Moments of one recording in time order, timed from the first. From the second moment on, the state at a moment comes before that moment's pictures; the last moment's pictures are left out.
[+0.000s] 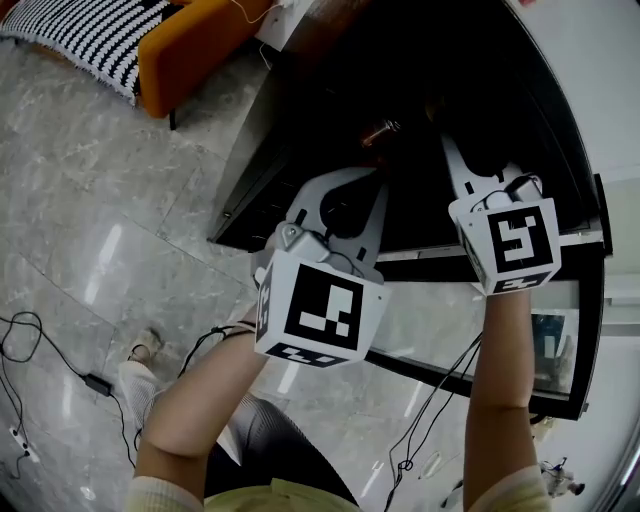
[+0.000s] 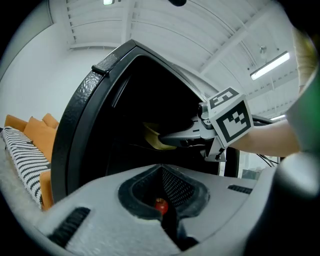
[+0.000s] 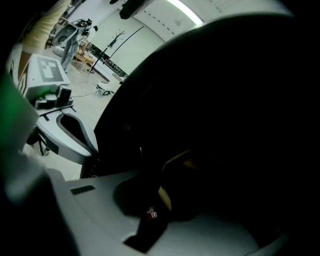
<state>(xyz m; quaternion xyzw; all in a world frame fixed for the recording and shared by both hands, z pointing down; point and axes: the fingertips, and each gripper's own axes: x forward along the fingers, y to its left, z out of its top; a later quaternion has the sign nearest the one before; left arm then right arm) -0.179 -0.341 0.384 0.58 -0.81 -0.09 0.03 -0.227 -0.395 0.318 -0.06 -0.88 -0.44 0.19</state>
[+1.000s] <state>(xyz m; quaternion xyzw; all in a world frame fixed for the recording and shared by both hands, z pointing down) -0.155 -0.256 0.339 0.62 -0.78 -0.02 0.05 -0.140 -0.319 0.325 -0.01 -0.91 -0.35 0.22</state>
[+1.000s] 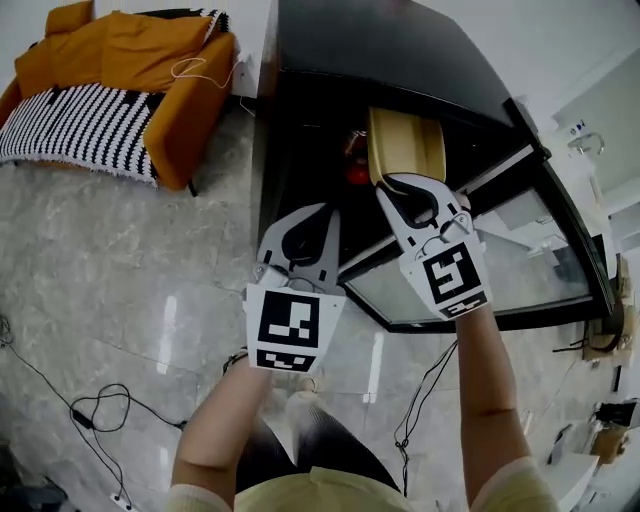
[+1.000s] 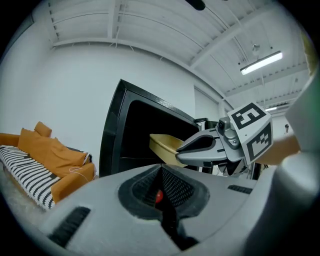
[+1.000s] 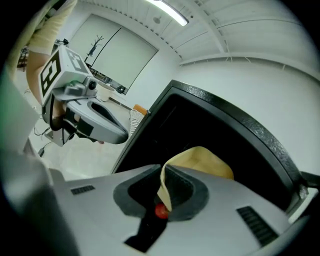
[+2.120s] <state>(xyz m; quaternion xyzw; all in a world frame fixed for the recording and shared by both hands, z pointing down) -0.136 -0.176 0.300 0.63 -0.77 0.01 0.07 -0.039 -0.212 0.305 0.05 -0.95 -0.23 0.20</state>
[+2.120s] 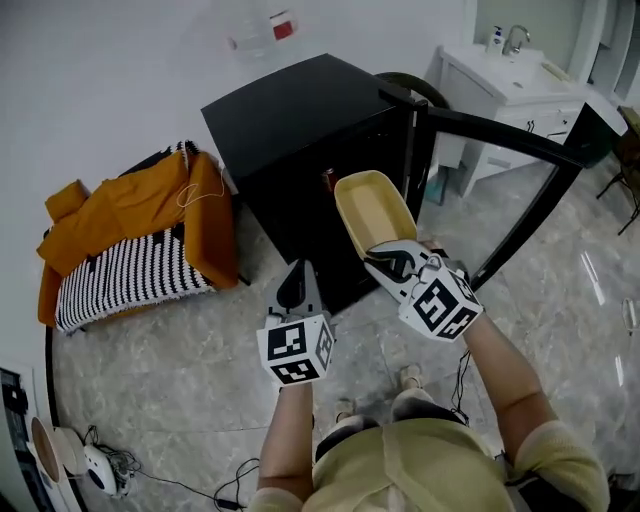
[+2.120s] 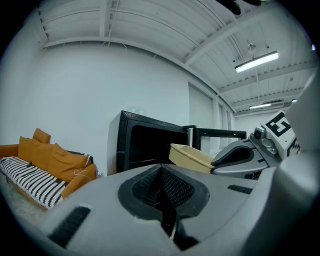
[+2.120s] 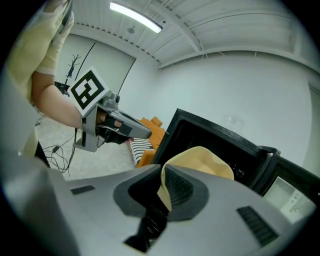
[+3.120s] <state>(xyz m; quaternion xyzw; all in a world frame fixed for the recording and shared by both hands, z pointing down) -0.103 -0.144 0.309 0.69 -0.72 0.01 0.10 0.017 -0.149 0.315 0.11 -0.98 -0.08 0.16</state>
